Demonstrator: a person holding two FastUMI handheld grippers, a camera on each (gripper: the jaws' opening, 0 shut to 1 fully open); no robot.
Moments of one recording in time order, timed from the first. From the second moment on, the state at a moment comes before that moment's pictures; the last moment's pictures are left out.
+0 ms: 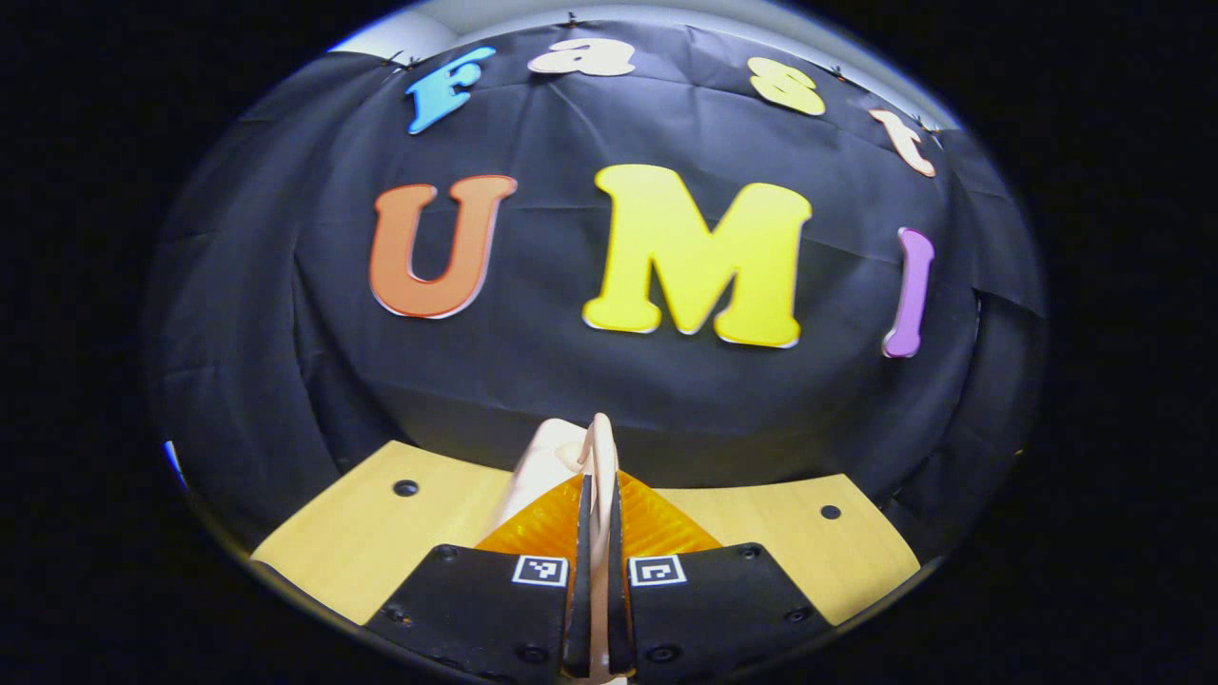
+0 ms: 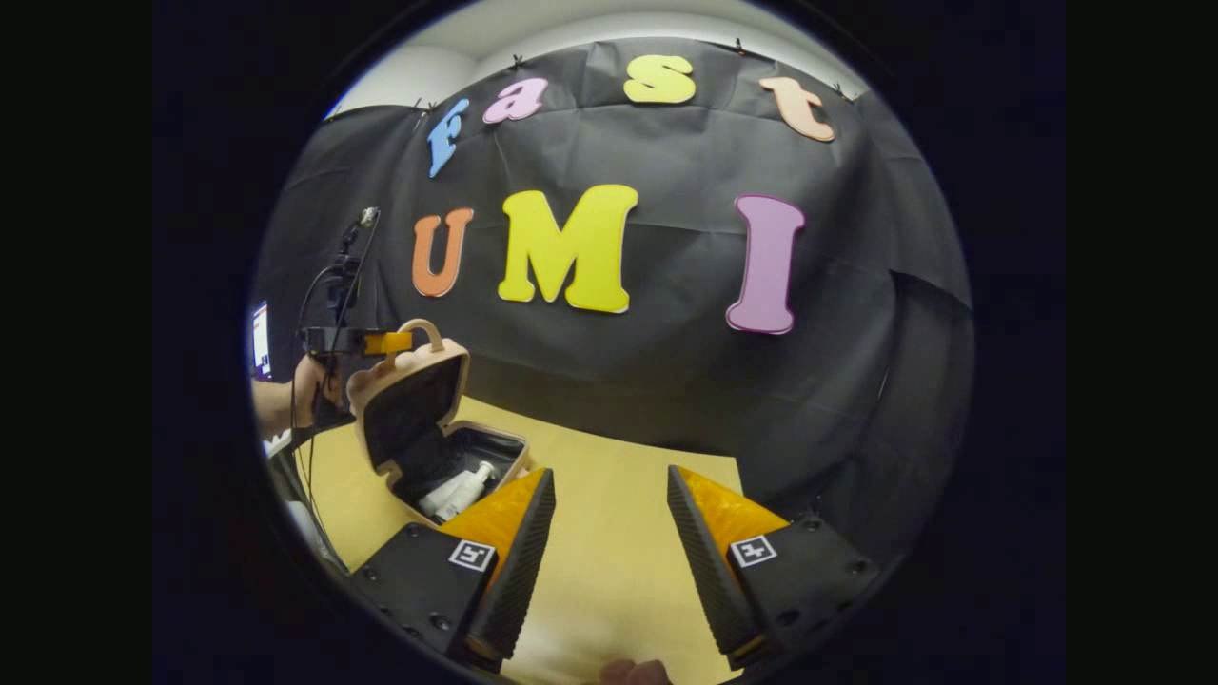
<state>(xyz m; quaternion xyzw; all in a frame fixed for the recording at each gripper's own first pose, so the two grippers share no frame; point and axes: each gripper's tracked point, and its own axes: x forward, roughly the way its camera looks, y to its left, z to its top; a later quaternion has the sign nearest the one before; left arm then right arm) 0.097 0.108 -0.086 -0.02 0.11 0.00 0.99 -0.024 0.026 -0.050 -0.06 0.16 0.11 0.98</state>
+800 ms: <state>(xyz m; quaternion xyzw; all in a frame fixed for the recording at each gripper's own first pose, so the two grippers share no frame) 0.116 -0.055 -0.293 0.11 0.25 -0.05 0.96 -0.041 -0.073 -0.067 -0.07 0.21 0.02 0.97</state>
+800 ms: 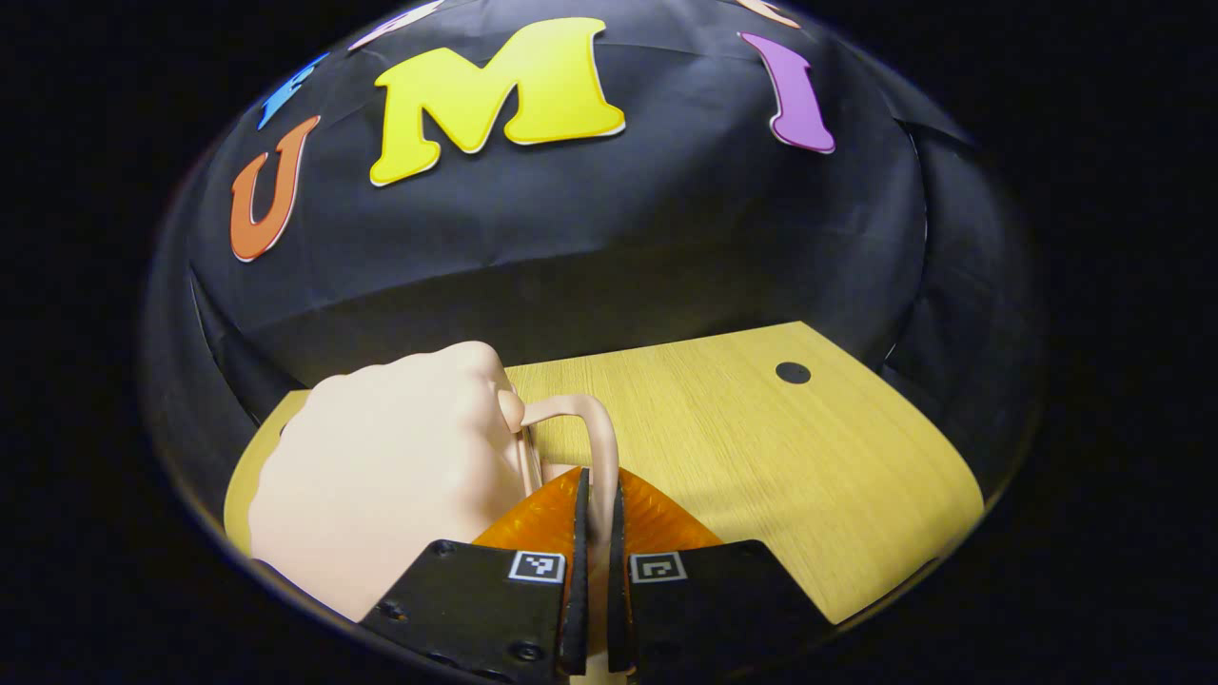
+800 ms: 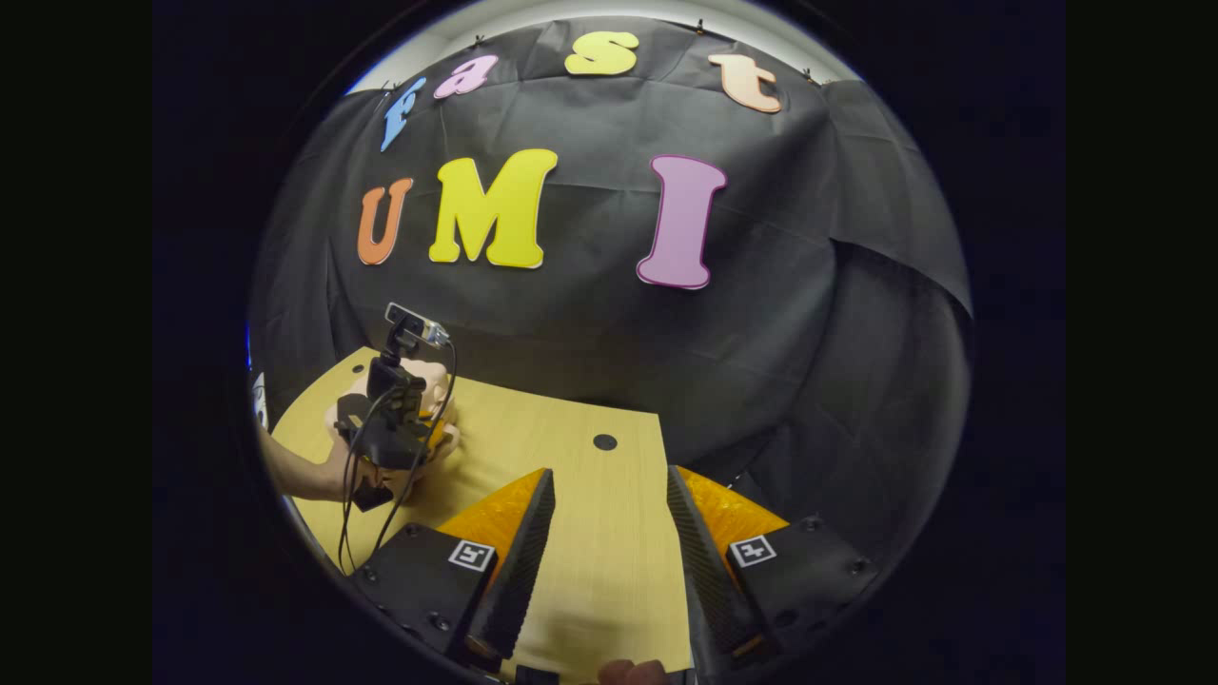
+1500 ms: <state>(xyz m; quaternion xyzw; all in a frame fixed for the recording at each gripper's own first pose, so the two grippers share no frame) 0.055 -0.093 -0.284 0.06 0.27 -0.07 0.96 -0.022 -0.053 -0.067 -0.04 0.18 0.04 0.98</state>
